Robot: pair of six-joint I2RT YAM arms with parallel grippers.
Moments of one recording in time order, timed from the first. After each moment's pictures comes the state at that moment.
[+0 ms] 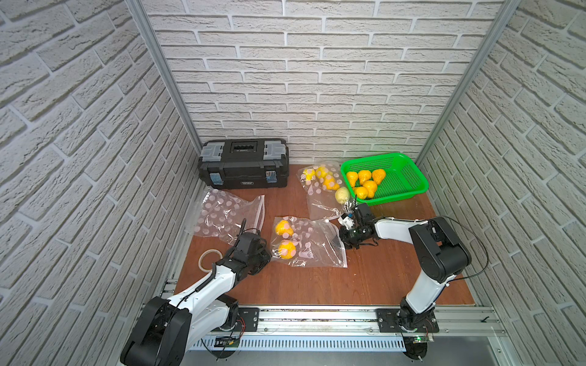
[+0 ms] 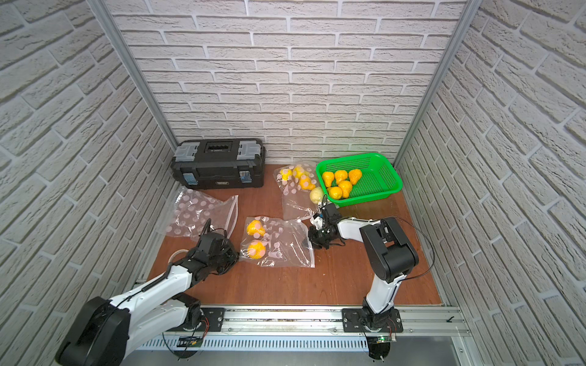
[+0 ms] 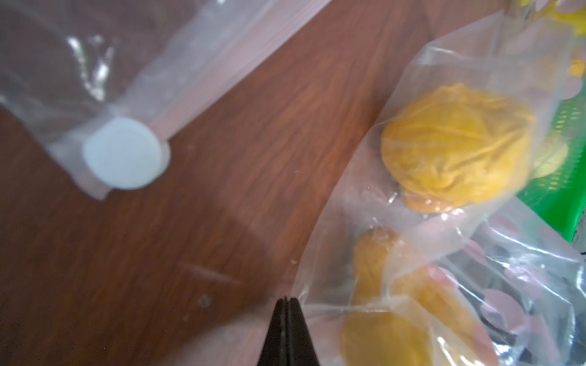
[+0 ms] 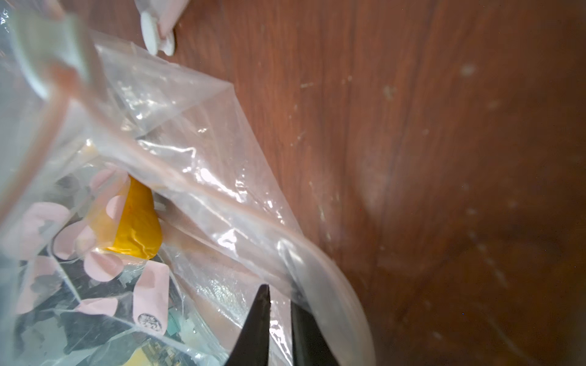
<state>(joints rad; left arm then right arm) -0.39 1.03 0.26 -0.15 0.17 -1.11 0.31 1.77 0.84 -0.30 -0.66 0.57</state>
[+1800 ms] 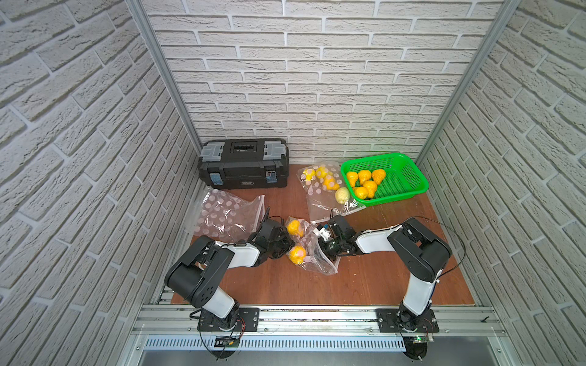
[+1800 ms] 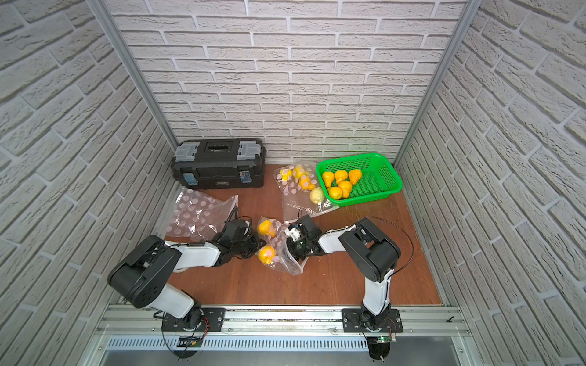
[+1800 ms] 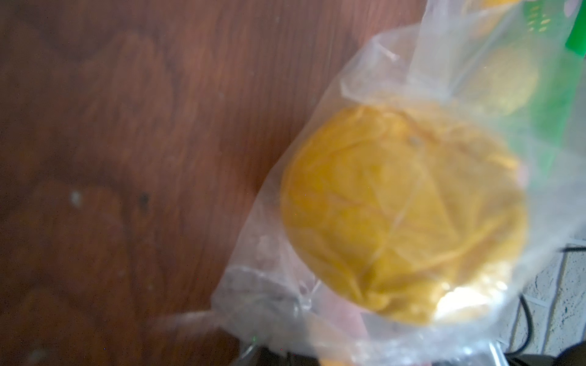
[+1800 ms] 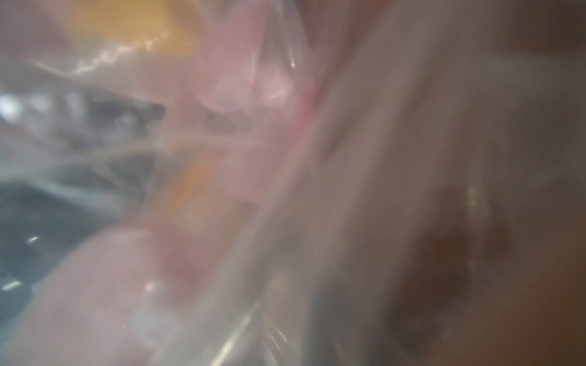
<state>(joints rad) -0.55 1.55 0.47 0.28 0.27 -1.10 0.62 1.85 0.77 0.15 -0.75 0.92</state>
